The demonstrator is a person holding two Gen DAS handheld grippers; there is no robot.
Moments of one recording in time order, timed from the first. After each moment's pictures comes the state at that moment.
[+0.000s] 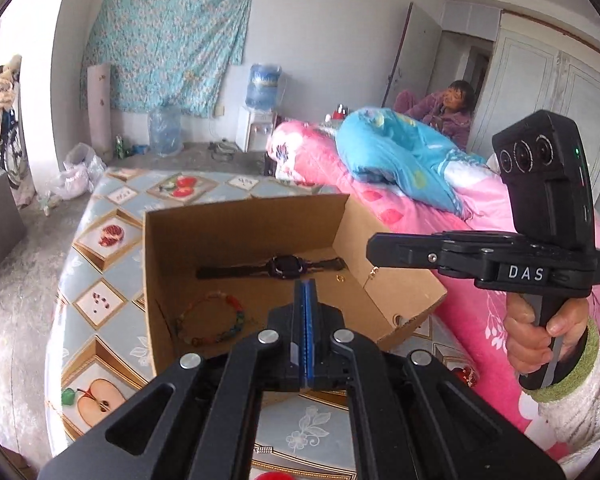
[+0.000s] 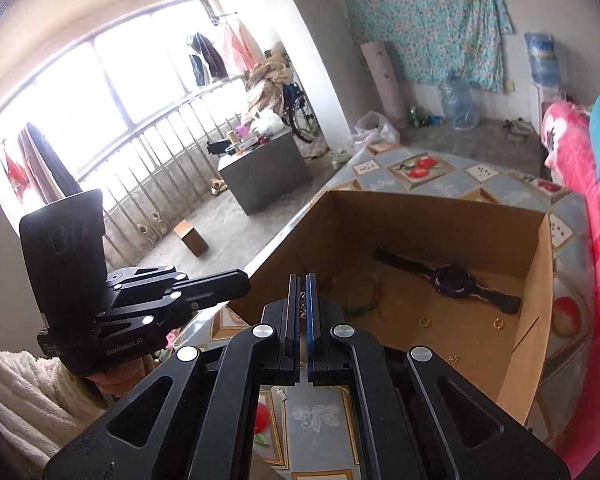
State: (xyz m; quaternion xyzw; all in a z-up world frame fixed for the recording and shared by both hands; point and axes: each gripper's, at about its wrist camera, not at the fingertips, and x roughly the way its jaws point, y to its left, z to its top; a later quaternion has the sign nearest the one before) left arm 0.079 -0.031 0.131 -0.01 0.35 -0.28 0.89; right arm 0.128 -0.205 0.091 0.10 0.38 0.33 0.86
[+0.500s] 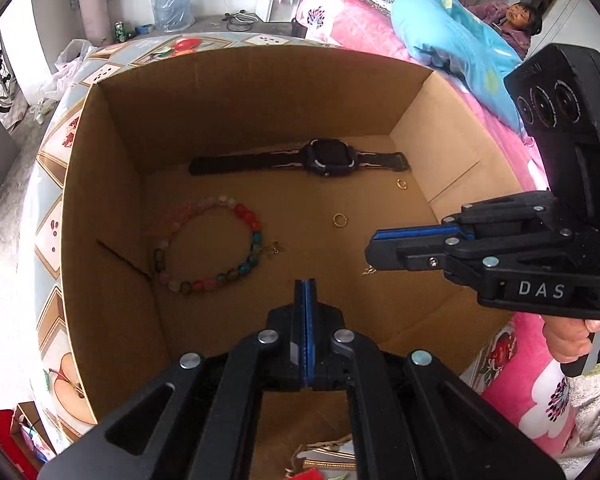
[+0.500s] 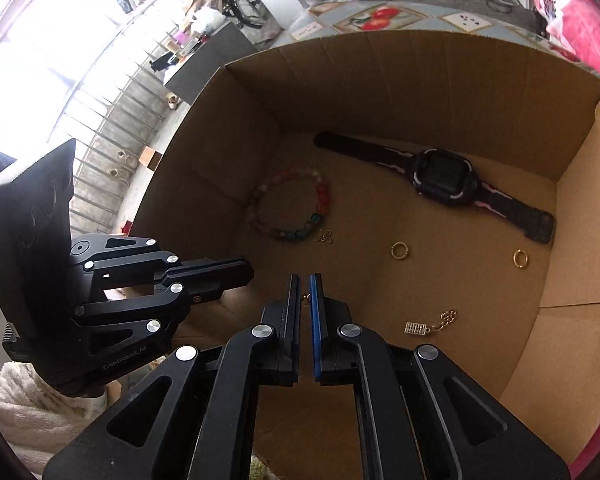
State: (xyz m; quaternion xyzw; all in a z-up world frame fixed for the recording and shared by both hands) left arm 0.161 -0.059 0.046 0.03 0.55 -0.24 0.80; right arm 0.204 -0.186 0.000 0.10 0.57 0.28 0.77
